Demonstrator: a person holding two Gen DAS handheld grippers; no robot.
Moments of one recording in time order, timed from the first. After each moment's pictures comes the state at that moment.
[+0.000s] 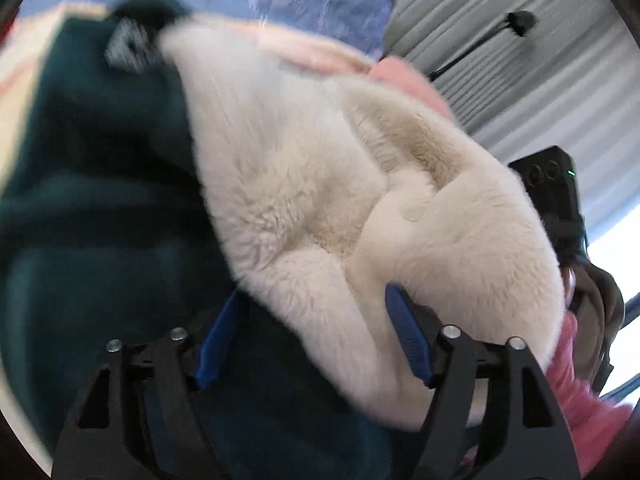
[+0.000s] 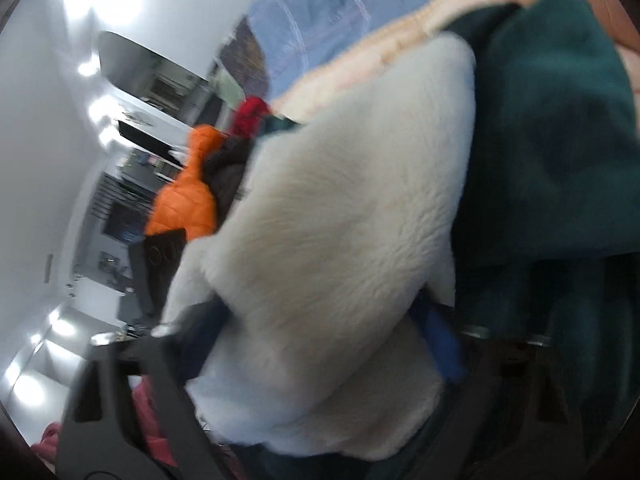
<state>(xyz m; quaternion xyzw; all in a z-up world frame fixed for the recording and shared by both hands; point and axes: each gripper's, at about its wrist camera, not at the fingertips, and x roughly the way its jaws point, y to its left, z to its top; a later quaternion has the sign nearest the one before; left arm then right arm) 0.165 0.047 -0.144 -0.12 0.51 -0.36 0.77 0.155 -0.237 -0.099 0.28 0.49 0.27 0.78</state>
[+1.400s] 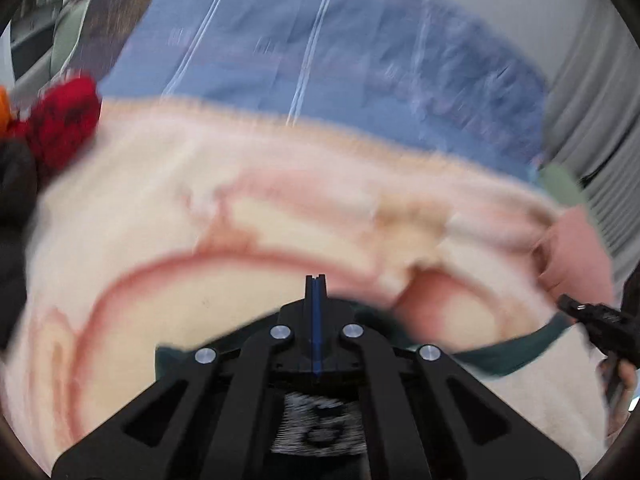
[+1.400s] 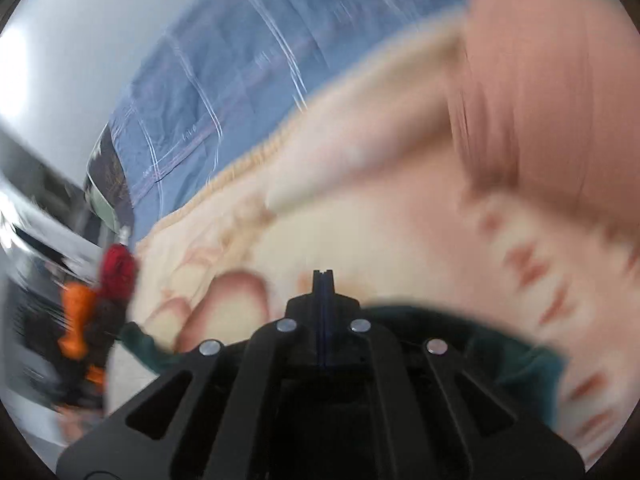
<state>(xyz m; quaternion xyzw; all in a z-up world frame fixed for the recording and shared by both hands) 0.402 0.061 -0.102 -0.08 0.46 -0.09 0.88 0.343 -0.353 -0.106 0.34 0.43 0.03 0.84</state>
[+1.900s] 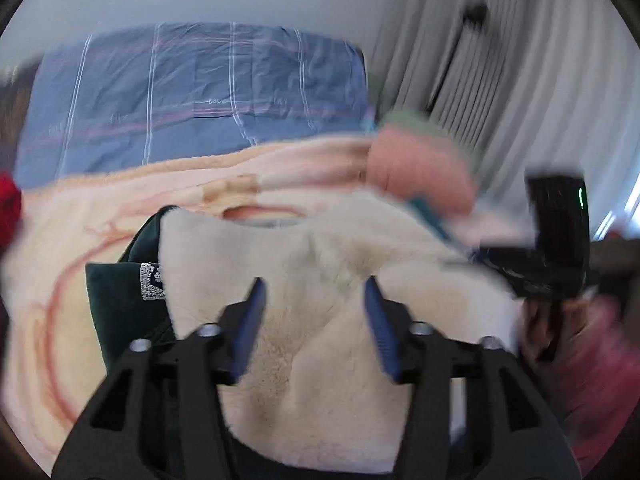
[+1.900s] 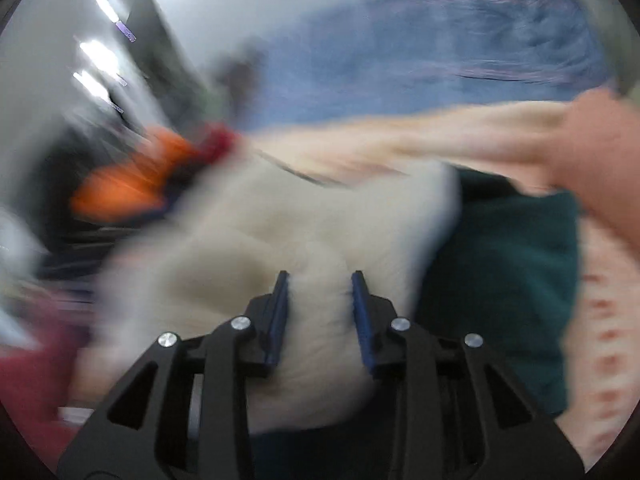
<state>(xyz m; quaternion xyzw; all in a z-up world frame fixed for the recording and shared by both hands) 0.195 -0.004 -0.058 0.07 0.34 -0.32 0.88 0.195 -0.229 -0.066 0.05 0.39 0.15 0.90</state>
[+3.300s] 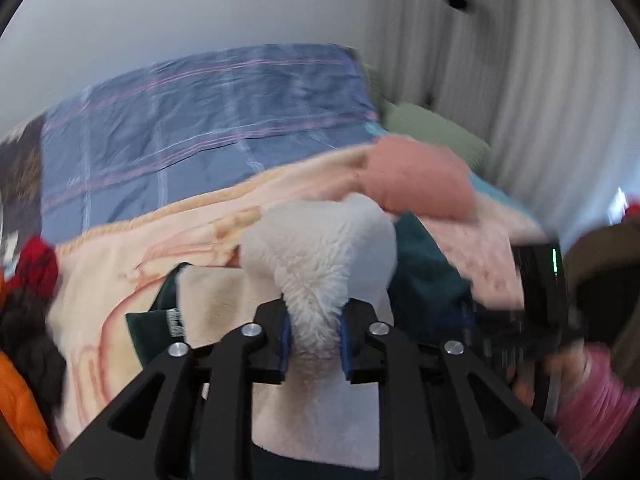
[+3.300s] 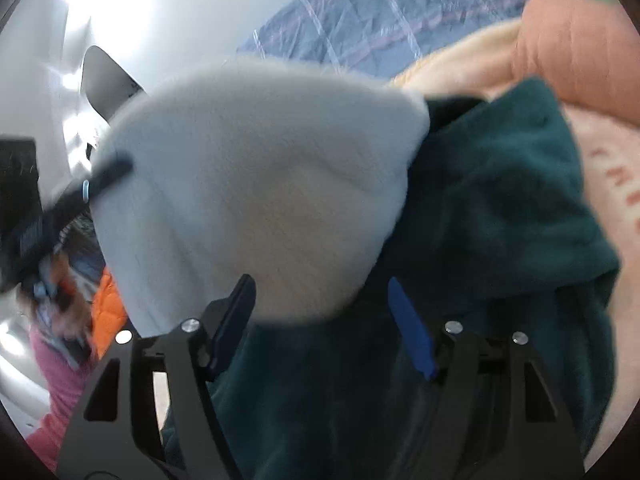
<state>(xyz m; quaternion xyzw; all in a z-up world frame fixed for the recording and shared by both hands) 0.148 -0.036 0.033 0.12 0.32 -0.33 0.88 0.129 -0.242 -0.064 0.25 0.37 0.18 0.88</state>
